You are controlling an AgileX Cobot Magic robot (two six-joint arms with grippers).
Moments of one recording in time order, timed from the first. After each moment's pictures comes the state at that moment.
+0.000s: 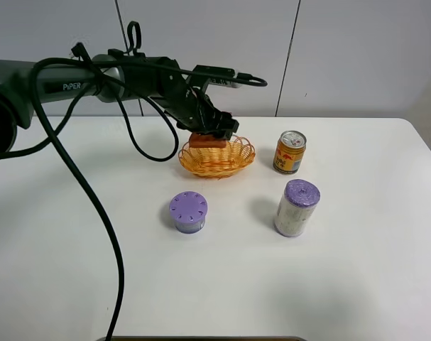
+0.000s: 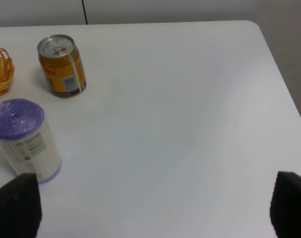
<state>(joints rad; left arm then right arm) -0.59 2.24 -1.72 -0.24 0.44 0.11 0.12 0.00 -0.56 -0.13 1.10 0.16</state>
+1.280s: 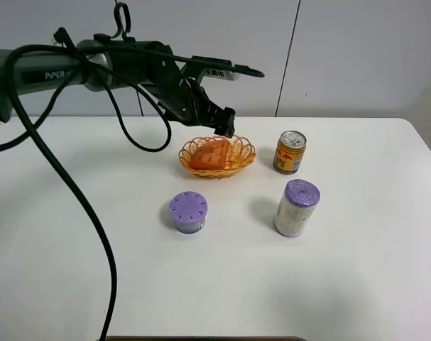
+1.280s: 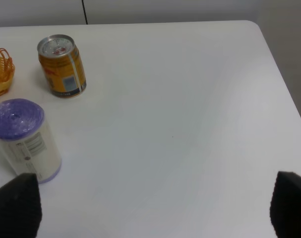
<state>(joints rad) -0.57 2.16 -1.72 -0.20 0.57 0.12 0.12 0.00 -0.56 -0.13 1.10 0.16</state>
